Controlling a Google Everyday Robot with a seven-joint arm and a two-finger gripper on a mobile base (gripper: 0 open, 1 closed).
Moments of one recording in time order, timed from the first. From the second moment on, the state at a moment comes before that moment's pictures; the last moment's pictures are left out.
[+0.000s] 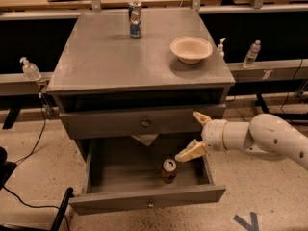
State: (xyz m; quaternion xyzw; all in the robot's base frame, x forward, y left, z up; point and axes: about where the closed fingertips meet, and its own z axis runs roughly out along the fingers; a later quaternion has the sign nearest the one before) arm 0.568 -0.122 0.663 -0.49 0.72 0.20 0.46
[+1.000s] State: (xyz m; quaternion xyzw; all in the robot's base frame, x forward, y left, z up) arm 0.559 -0.131 0.597 -0.56 0.61 0.23 0.50
